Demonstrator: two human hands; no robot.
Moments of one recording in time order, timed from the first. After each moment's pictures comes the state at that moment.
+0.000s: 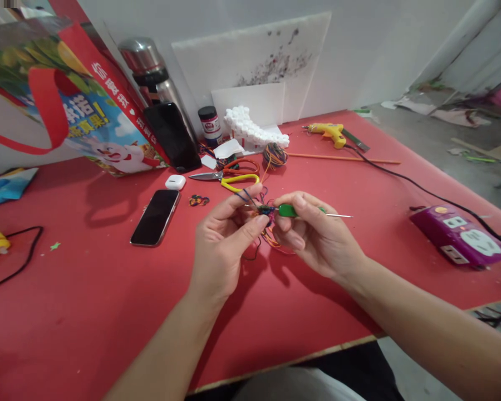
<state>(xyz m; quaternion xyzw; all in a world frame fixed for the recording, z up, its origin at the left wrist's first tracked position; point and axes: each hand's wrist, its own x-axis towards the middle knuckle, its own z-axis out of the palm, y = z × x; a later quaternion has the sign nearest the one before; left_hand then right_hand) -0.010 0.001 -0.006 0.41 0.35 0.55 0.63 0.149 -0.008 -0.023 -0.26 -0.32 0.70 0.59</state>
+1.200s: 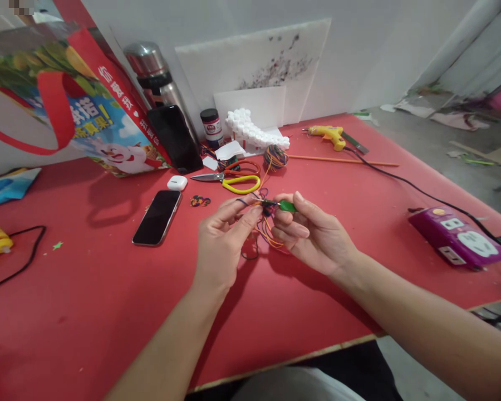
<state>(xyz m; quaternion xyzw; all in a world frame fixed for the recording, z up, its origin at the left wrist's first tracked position) -0.009 0.008 -0.014 0.43 0.43 0.57 0.55 0.150 -0.001 -0.026 -0.20 -0.22 0.78 0.55</state>
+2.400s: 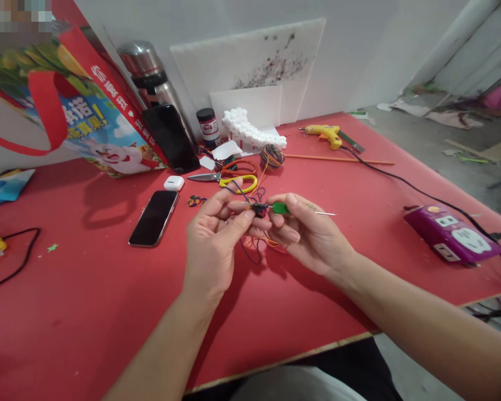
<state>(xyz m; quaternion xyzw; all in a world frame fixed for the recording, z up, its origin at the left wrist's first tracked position) -0.010 0.004 0.003 0.36 0.35 0.58 0.64 0.146 -0.005 -0.027 -0.24 -0.27 0.73 0.58</state>
